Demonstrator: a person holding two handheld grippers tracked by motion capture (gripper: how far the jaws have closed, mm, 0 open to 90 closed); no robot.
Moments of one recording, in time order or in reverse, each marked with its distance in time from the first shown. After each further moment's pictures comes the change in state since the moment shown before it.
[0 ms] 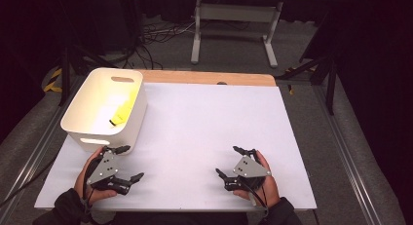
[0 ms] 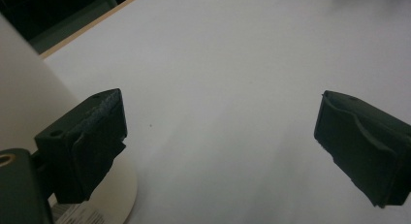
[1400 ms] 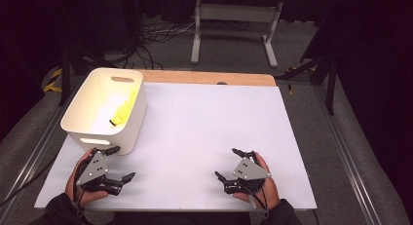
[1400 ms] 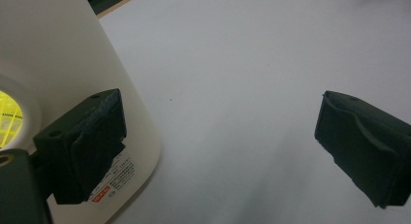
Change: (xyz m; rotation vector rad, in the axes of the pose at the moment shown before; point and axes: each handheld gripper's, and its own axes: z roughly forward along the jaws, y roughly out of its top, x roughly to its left) left arm 0.007 -0.012 -0.014 0.006 0.033 -0.047; right arm 0.005 -0.001 -0.002 -0.002 0.026 0.003
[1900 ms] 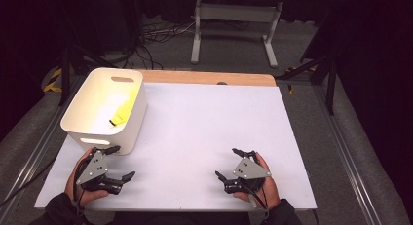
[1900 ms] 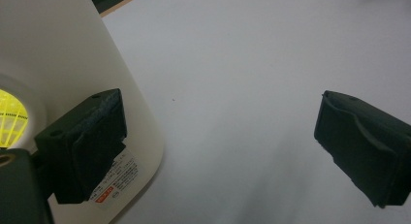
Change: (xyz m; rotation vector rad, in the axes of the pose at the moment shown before) left arm 0.001 0.000 0.001 0.004 0.005 -0.002; right arm -0.002 -0.002 0.001 0.008 0.002 0.007
